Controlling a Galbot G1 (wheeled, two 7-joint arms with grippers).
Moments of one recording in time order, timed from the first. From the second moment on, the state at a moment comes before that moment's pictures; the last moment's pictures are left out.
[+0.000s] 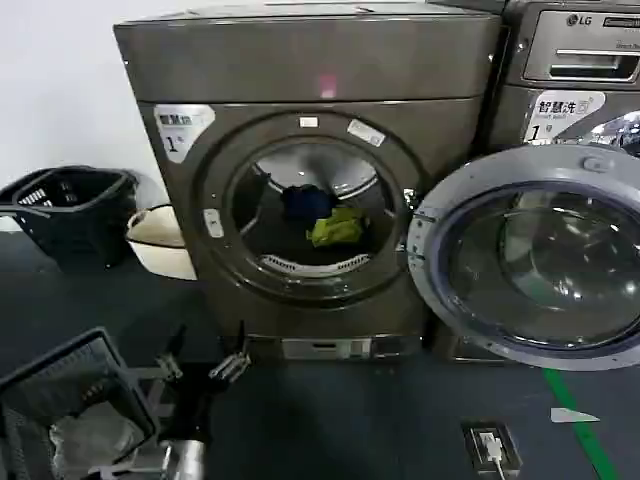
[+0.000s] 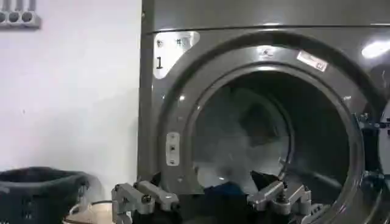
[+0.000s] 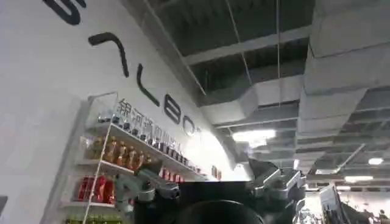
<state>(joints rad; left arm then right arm) 1.57 -1.38 -0.44 -2.30 -0.06 0.06 -0.23 -1.84 0.86 2.56 1.94 0.91 -0.48 0.08</state>
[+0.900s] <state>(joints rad) 1.56 -1.38 -0.44 -2.30 -0.04 0.06 -0.21 -1.84 0.85 2.58 1.94 0.96 -0.48 0.08</state>
